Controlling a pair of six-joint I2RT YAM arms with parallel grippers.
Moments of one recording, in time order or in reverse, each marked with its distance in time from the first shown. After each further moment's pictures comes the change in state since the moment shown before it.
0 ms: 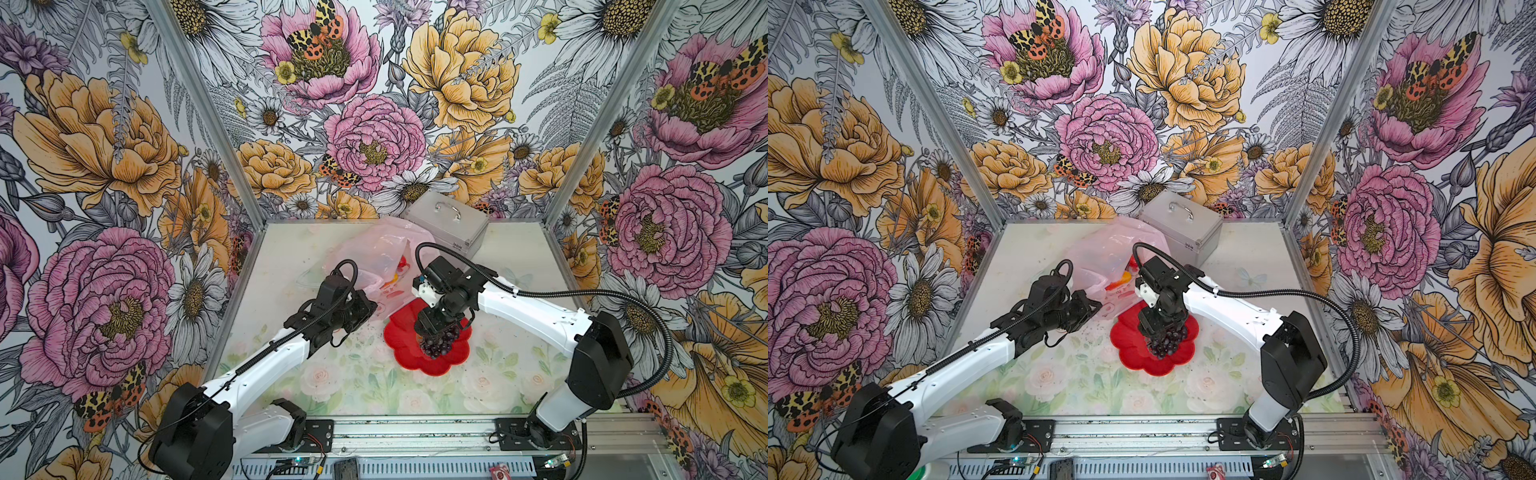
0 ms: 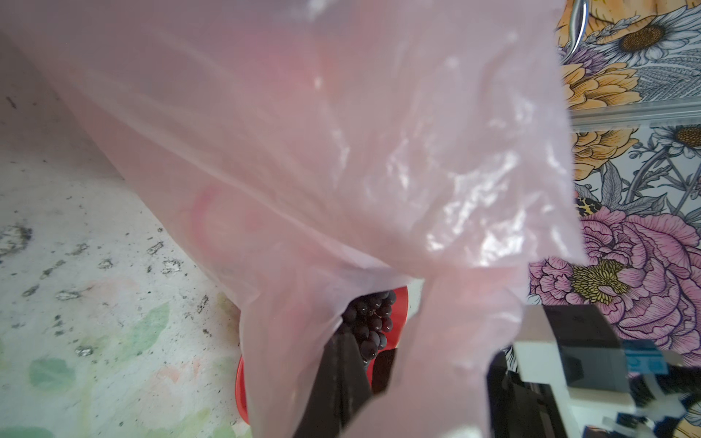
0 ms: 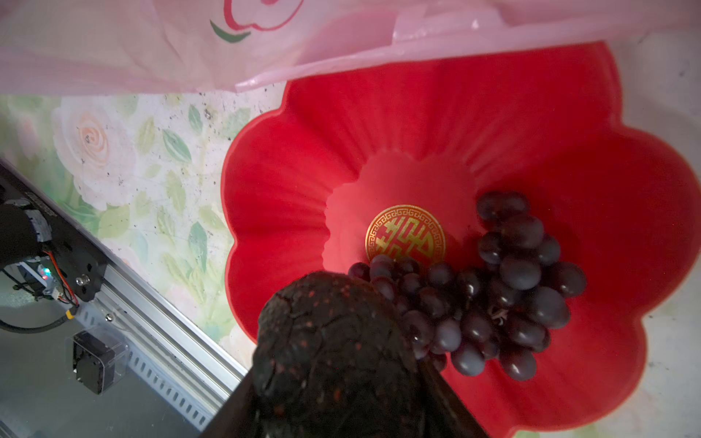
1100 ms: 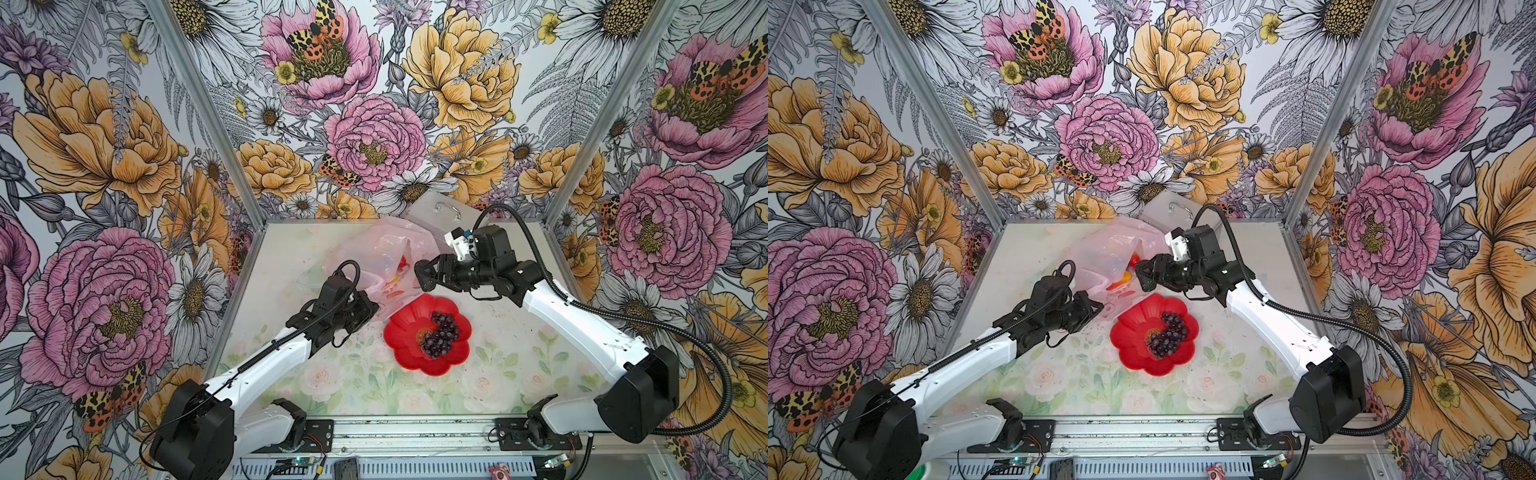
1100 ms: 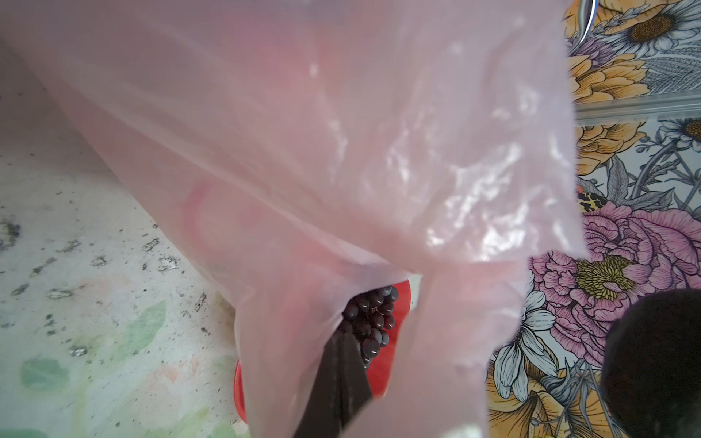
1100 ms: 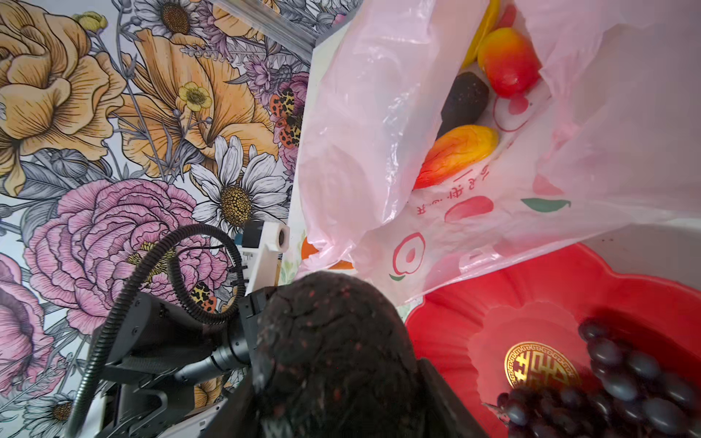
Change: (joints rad) left arm -0.007 0.013 0.000 0.006 0.000 0.000; right arm -0.266 -0.226 -0.116 0.579 -0.326 0.634
